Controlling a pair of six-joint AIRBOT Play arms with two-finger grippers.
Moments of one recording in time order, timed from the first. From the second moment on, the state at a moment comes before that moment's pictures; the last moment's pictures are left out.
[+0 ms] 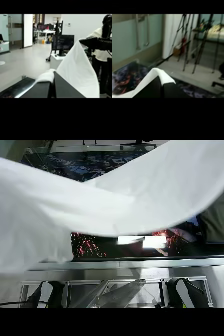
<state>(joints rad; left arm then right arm) 0.92 -0.89 1.72 -0.52 -1.67 -0.98 -0.58 -0.80 1.84 -0.35 1.23 1.03</state>
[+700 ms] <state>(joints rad) 0.29 -1.64 1.73 0.34 -1.59 -1.07 -0.31 -1.26 1.11 -0.42 1.01 0.97</state>
